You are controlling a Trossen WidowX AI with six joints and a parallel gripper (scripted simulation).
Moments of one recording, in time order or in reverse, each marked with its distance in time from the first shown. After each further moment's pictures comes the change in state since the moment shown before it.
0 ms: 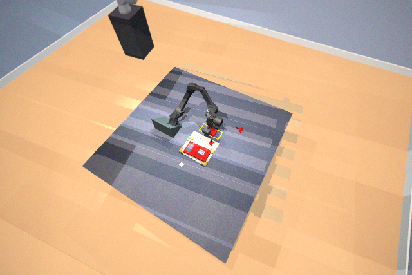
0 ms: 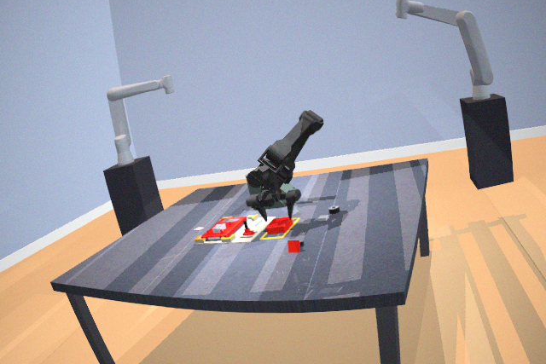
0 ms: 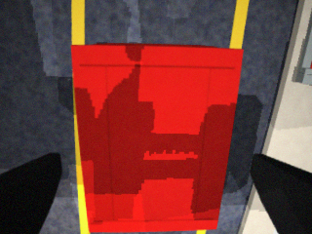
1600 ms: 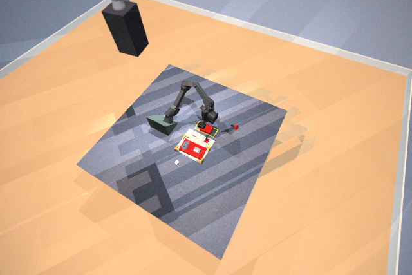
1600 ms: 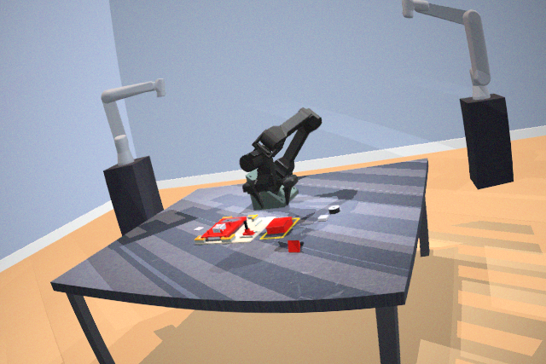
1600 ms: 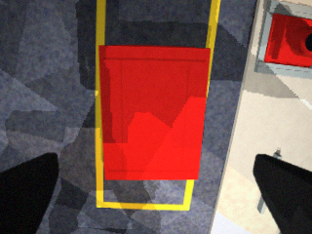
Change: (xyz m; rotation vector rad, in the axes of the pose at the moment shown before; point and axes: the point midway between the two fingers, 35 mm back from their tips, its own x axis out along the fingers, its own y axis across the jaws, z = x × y) arm -0.053 -0.001 0.001 0.000 -0.009 0.007
